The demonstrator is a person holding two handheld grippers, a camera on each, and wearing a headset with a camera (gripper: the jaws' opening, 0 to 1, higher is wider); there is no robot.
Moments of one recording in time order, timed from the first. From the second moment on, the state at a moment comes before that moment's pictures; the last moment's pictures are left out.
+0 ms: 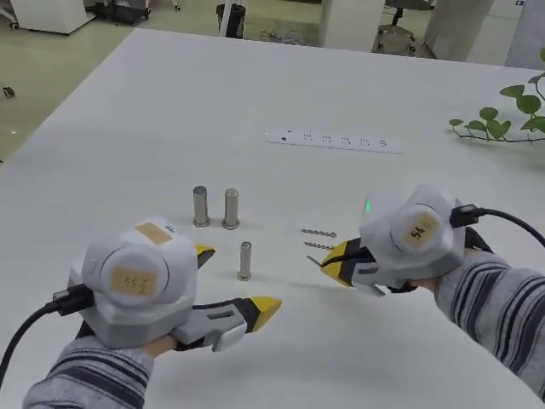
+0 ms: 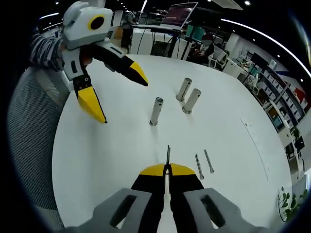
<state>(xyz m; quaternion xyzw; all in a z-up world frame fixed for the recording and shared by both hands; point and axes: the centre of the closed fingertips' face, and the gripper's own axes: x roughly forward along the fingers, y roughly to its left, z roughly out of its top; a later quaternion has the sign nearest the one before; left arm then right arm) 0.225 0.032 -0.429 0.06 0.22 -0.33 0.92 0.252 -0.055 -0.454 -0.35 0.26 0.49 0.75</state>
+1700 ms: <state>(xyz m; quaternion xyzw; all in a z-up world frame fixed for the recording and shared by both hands) 0.183 -0.024 -0.435 -0.12 0.26 -0.45 0.85 0.180 -0.026 -0.439 -0.40 0.16 0.56 0.71</state>
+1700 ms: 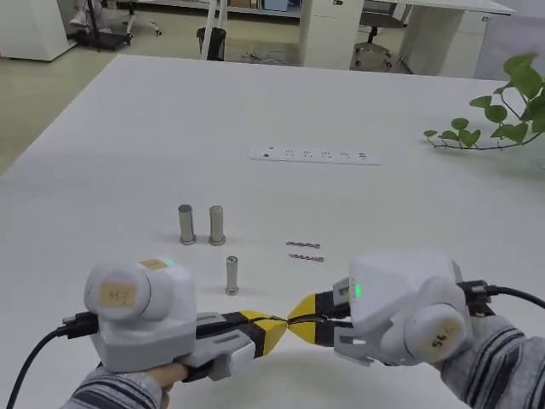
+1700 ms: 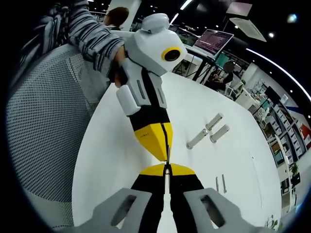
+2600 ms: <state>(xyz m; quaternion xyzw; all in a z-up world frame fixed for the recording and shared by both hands) 0.180 -0.028 -0.430 -0.11 0.25 -0.46 0.85 0.180 -0.028 -0.439 -0.40 0.17 0.56 0.71</state>
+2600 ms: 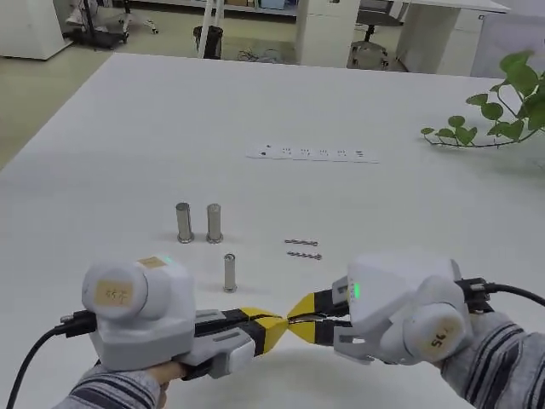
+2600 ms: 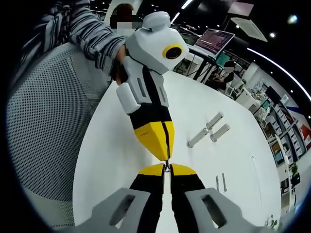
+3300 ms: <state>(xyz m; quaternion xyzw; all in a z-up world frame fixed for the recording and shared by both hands) 0.169 -0.037 -0.432 0.02 0.22 -0.51 0.83 0.172 -0.038 -0.444 -0.40 0.19 0.58 0.69</state>
